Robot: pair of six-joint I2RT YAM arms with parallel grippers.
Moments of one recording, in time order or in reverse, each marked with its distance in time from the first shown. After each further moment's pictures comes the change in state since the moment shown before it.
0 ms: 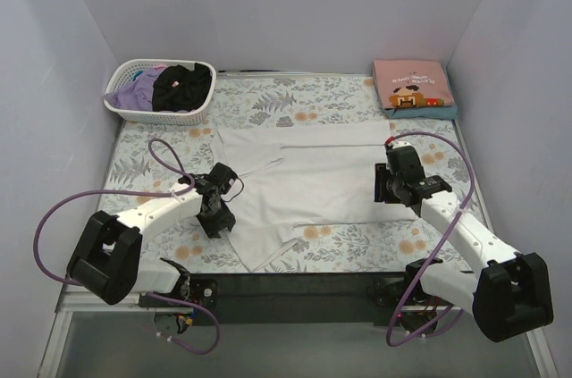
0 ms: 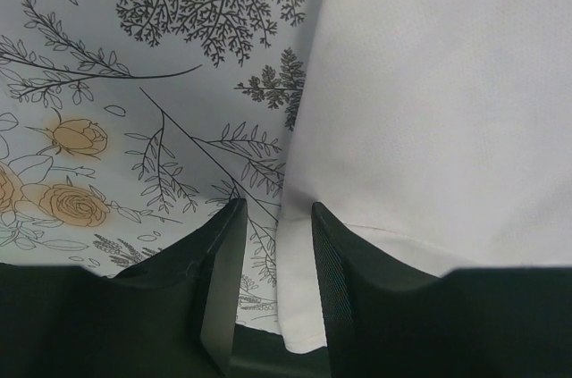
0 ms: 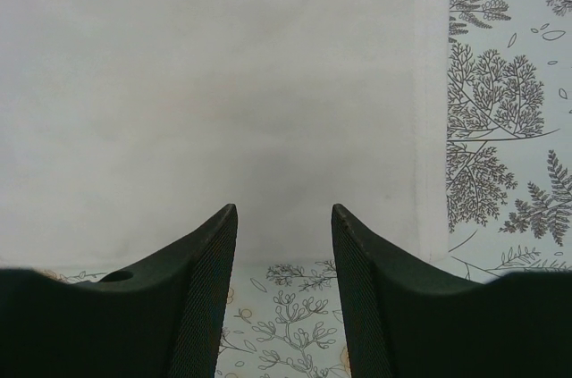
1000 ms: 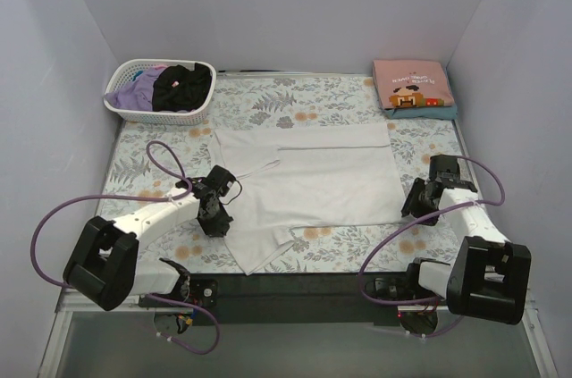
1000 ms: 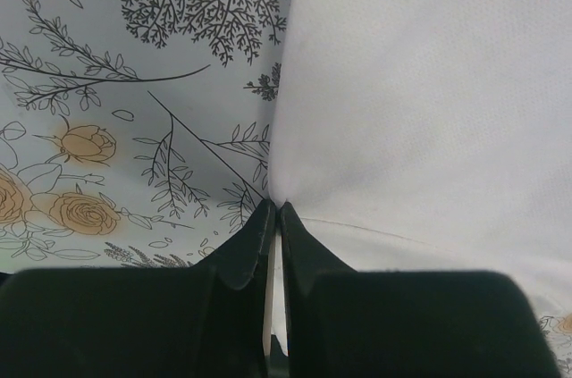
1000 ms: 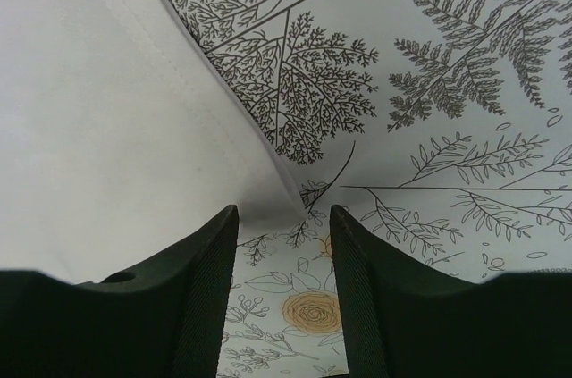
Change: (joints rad) left arm 0.000 -0.033 -0.048 0.037 0.001 0.036; right arm -0.461 0.079 -0.066 -0.115 -0.155 0.049
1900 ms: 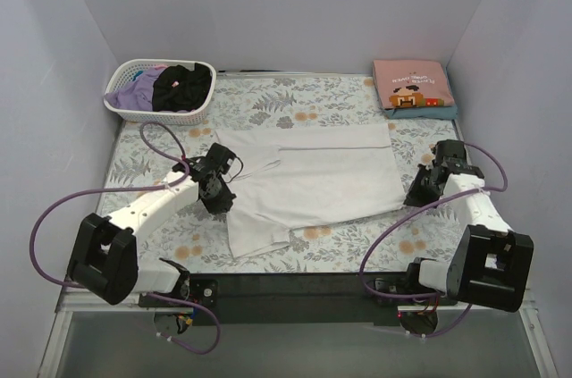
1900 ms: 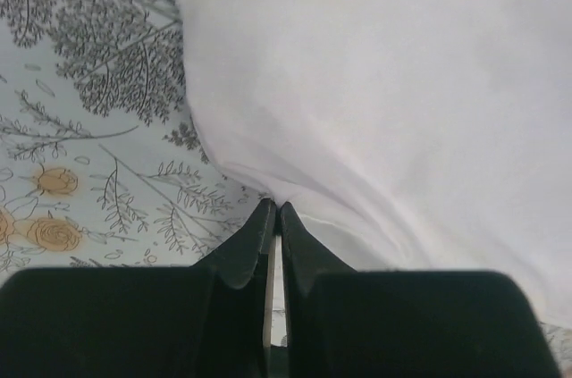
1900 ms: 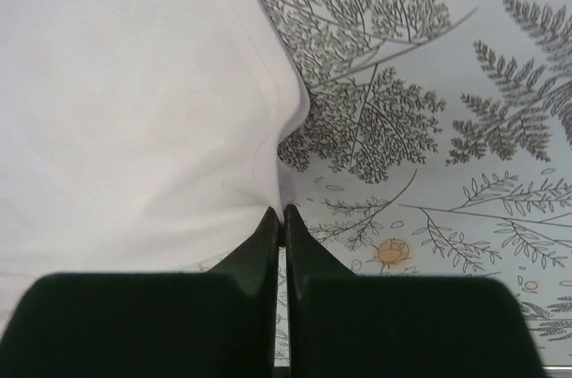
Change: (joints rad) left arm 0.026 0.014 0.166 -0.035 -0.030 0.030; right arm -0.040 0.055 0.101 -0.041 -0.147 -0.004
